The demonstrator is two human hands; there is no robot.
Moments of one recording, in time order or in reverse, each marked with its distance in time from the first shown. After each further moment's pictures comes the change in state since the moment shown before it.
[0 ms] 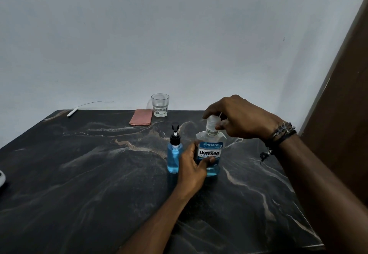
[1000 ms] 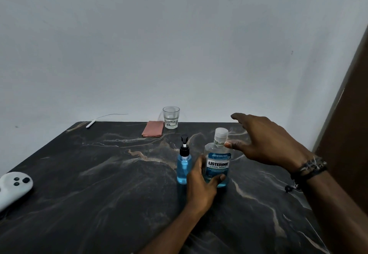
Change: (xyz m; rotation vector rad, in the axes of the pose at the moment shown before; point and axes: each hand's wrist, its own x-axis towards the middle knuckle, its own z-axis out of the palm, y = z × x) left_hand -0.016 0.004 0.003 0.204 0.082 0.014; right_hand -0.040 0.009 0.006 -0.056 0.143 0.191
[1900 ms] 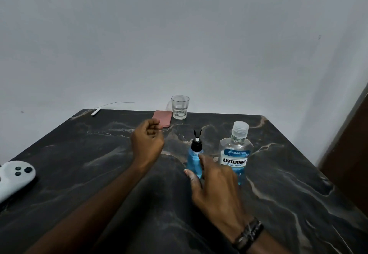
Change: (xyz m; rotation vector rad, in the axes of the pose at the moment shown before) left_hand 0.074 0.011 -0.144 0.191 0.412 0.099; right_hand -0.030 -0.111 0.121 0.410 0.200 0.061
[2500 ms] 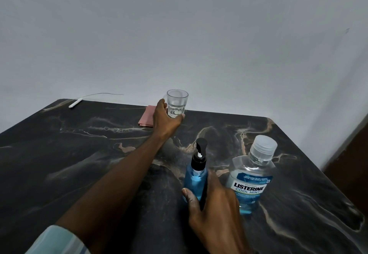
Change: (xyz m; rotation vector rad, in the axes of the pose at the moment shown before) left_hand 0.120 -0.079 0.116 0.048 -0.107 -0.049; right_hand 0.027 0.034 0.047 0.081 -0.105 0.236
